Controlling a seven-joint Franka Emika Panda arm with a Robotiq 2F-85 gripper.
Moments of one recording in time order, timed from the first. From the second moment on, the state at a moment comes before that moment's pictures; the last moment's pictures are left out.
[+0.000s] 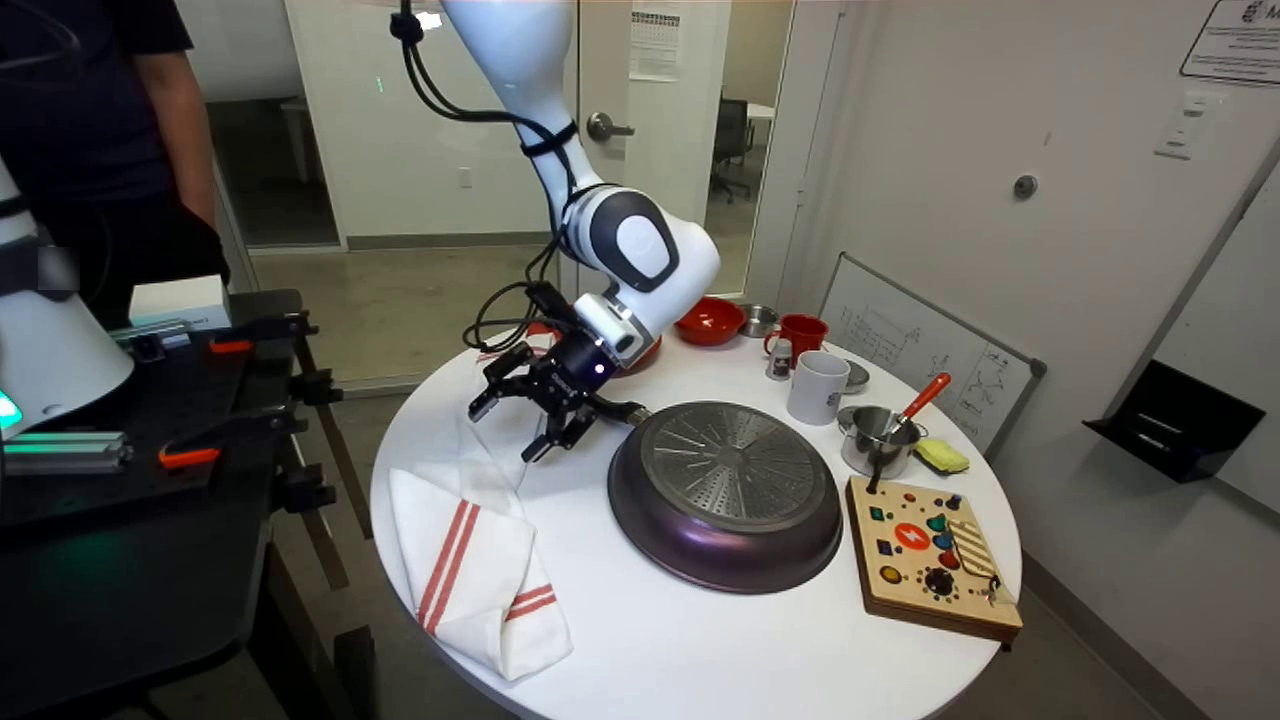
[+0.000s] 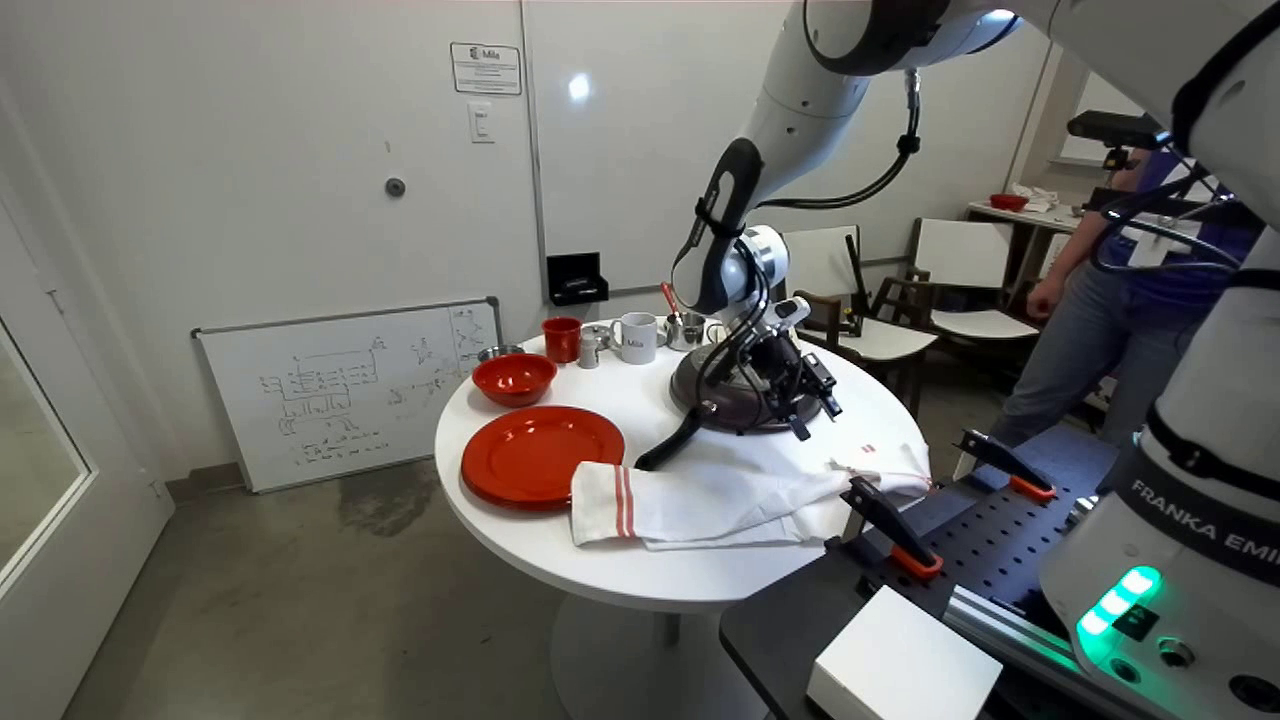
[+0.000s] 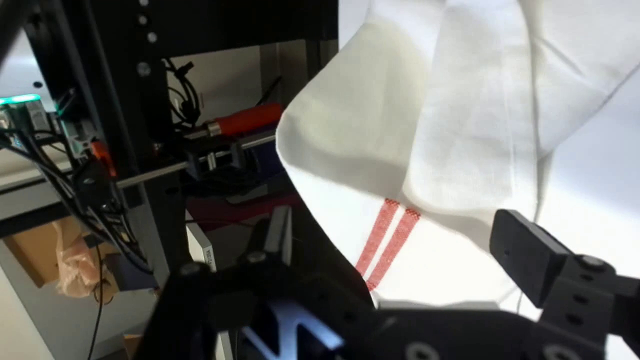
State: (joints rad) arm 0.07 1.02 -0.22 -1.66 -0.04 1.77 1.51
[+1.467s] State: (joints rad) arm -0.21 0.91 -0.03 -1.93 0.39 2.25 0.91
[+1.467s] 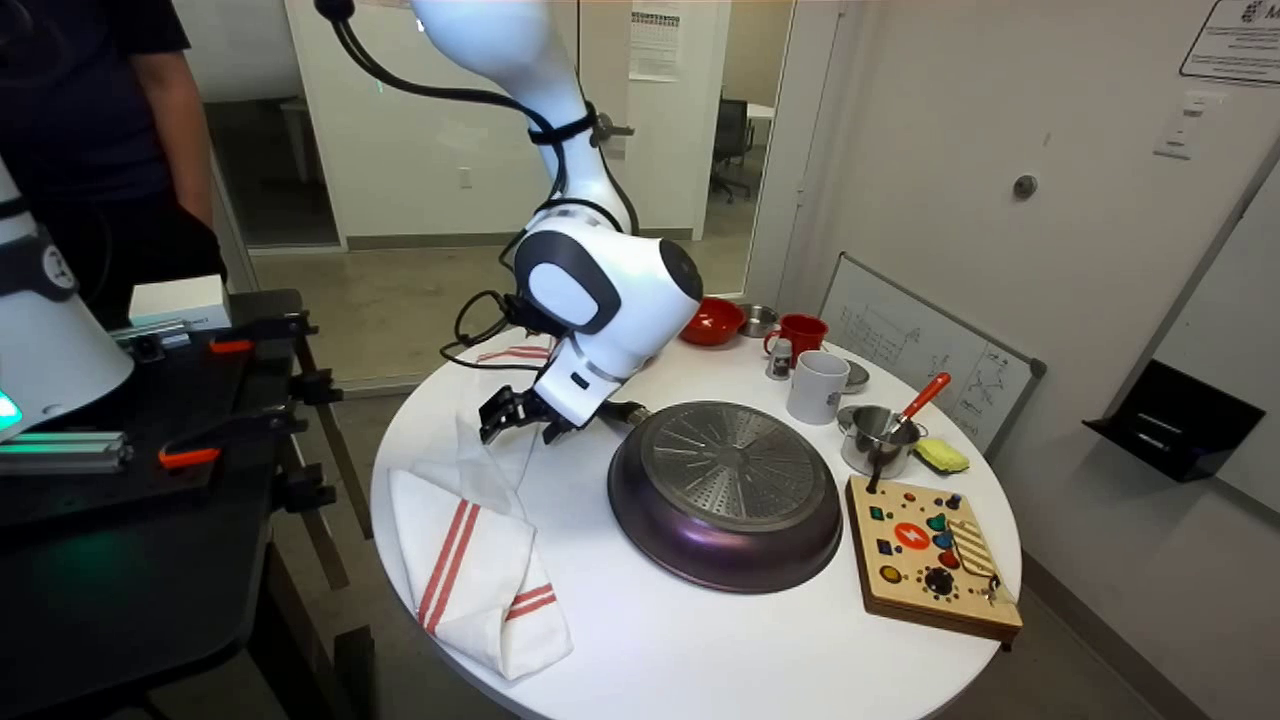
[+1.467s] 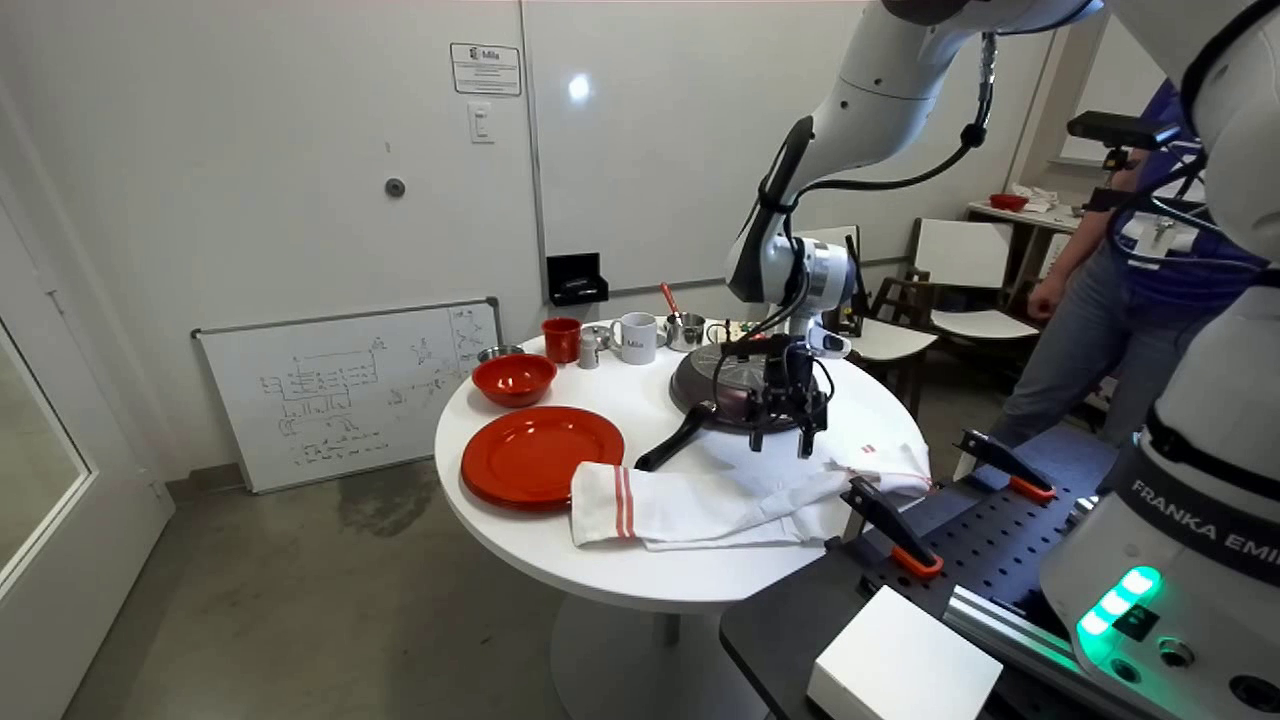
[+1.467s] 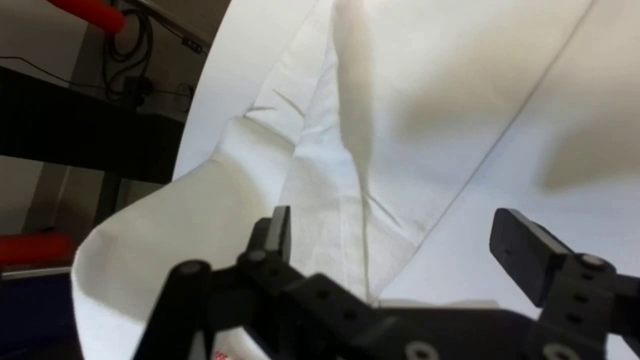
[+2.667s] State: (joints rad) arm -0.14 0.95 -0.06 -2.00 0.43 2.09 0.71
